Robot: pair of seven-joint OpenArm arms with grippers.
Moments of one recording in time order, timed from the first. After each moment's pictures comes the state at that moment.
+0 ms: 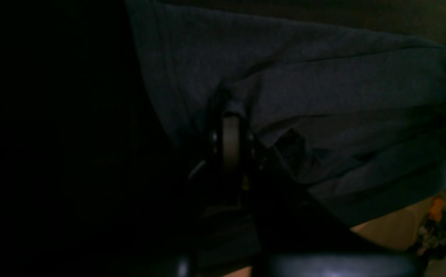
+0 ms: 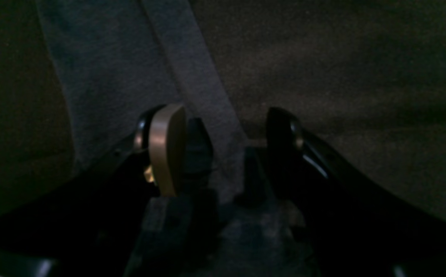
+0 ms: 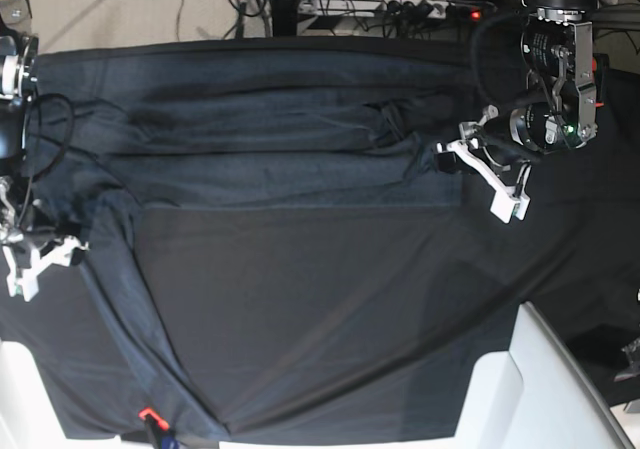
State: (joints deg) left arm 9.2 -18.5 -8.4 85.5 -40.3 -14.0 55.4; right arm 23.8 22.6 7.4 31.0 16.1 21.0 -20.2
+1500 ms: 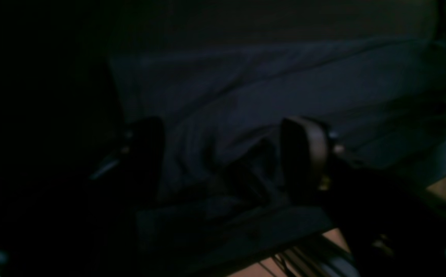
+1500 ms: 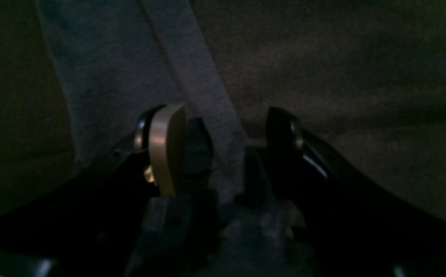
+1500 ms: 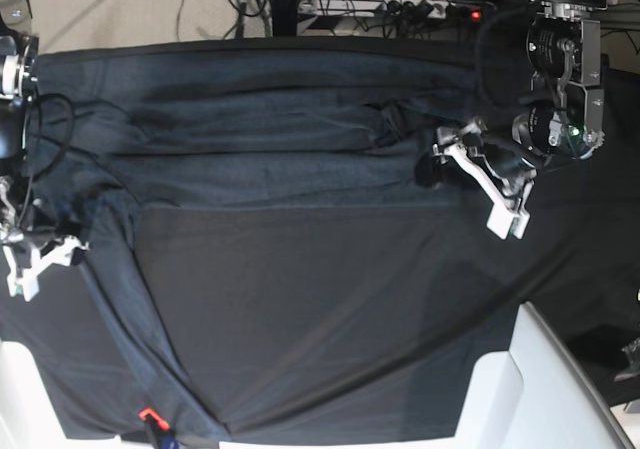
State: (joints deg) left arm 11.0 -20.4 -7.6 96.2 -40.6 -14.0 55.6; right arm 23.9 22.5 7.4 31.0 16.1 21.0 -20.2
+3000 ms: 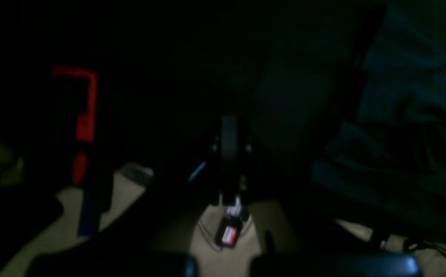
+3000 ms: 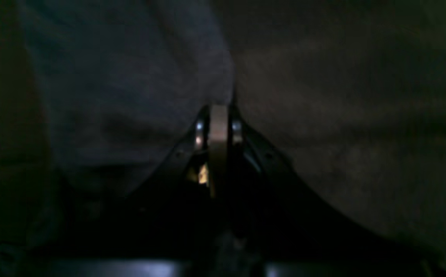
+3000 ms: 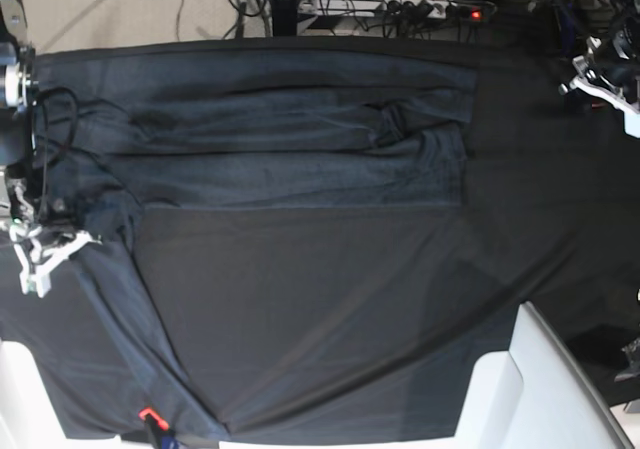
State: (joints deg) left arm 24.7 -16.7 -46.3 88.1 -40.4 -24.8 55.7; right arm 25.5 22.1 -1.9 25.0 16.4 17.7 -9.6
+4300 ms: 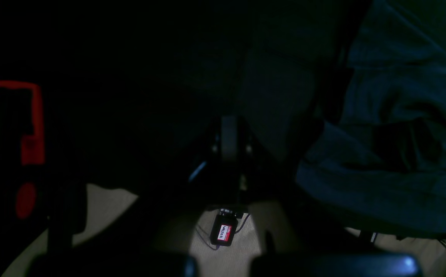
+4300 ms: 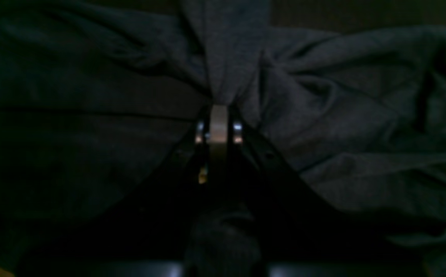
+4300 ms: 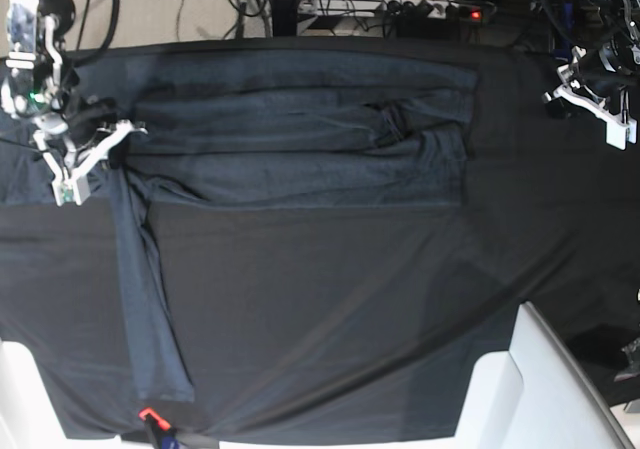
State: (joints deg) left arm 21.9 -17.4 -41.5 86.2 -40.5 -24.8 55.4; right arm -14.8 13.0 10.3 85.7 16.4 16.2 -36.0
